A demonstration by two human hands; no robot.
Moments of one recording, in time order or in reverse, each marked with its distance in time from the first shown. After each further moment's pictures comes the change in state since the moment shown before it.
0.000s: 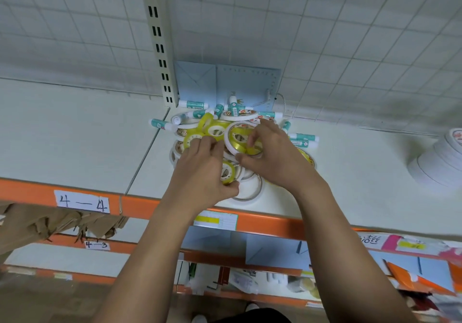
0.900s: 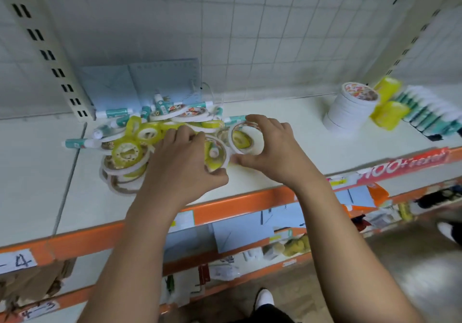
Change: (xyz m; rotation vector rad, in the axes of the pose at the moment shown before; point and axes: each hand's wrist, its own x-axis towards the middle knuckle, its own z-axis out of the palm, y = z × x) left_hand 0.017 0.058 -0.018 -0.043 -0.076 0.221; right_hand -0.081 0.040 -0.046 -0.168 0.237 0.264
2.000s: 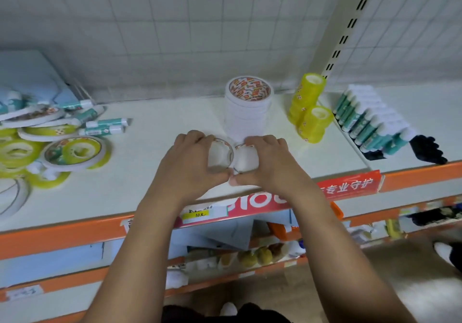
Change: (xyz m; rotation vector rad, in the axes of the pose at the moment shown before) left_hand 0.125 0.273 0.126 -0.180 -0.071 -0.052; right_hand 0.004 0.303 -0.100 -0.037 -0.261 0.070
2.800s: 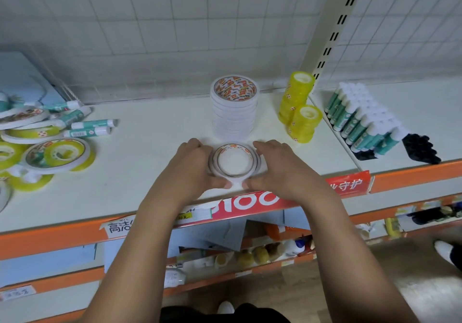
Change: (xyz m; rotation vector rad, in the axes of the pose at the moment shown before) left_hand 0.015 0.016 0.022 -0.042 -0.160 -0.023; right_hand -0.016 0.030 -0.025 0.032 -0.068 -0.031
